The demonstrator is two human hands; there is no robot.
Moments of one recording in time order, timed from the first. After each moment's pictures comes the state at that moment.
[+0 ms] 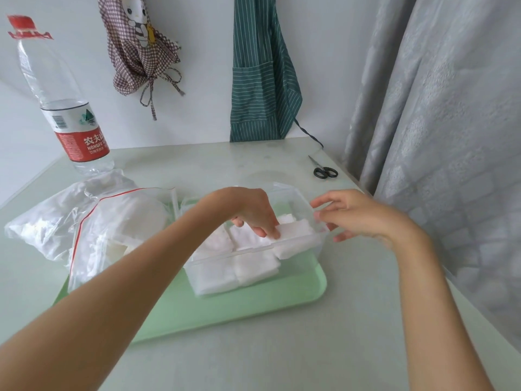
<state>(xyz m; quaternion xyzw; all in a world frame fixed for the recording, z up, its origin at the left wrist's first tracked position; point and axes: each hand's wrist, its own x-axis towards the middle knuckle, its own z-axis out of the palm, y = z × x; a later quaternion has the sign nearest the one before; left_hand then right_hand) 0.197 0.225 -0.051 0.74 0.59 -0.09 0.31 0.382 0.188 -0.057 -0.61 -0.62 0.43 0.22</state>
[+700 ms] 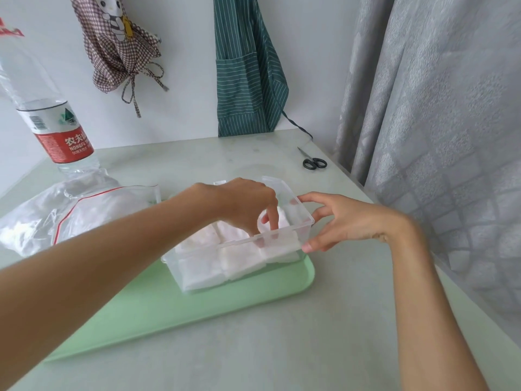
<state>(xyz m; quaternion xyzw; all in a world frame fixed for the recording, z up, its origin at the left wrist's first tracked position) 0.208 0.226 -0.056 0.91 0.39 -0.13 0.05 0.405 0.189 -0.075 -0.53 -0.69 0.47 0.13</state>
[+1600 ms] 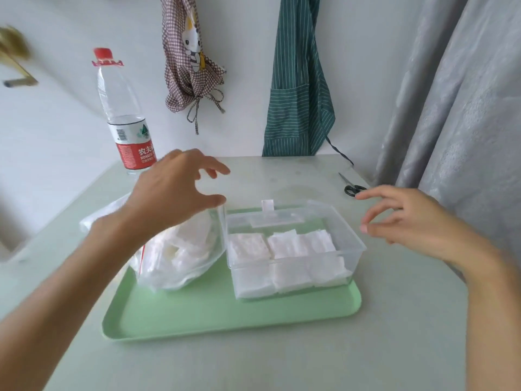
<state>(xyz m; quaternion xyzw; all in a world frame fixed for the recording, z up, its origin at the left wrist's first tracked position) 0.065 0.154 -0.005 0.73 0.64 0.23 -0.03 0.386 0.163 -0.026 -0.58 -0.71 0.28 0.27</state>
